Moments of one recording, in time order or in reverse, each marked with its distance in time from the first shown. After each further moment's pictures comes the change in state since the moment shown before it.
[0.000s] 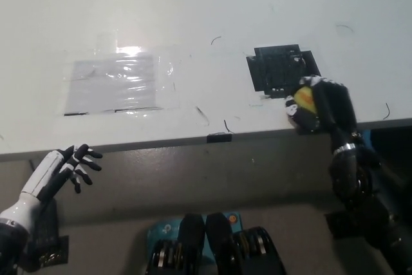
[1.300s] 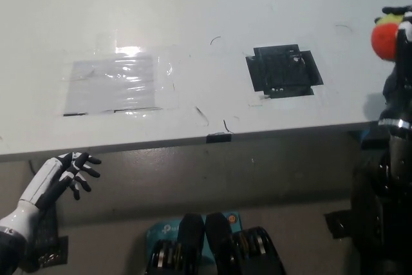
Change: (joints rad) left_arm 0.030 0.000 0.004 -0.019 0.001 0.000 0.000; right_arm 0.129 0.246 -0.475 -0.805 0.706 0.106 0.181
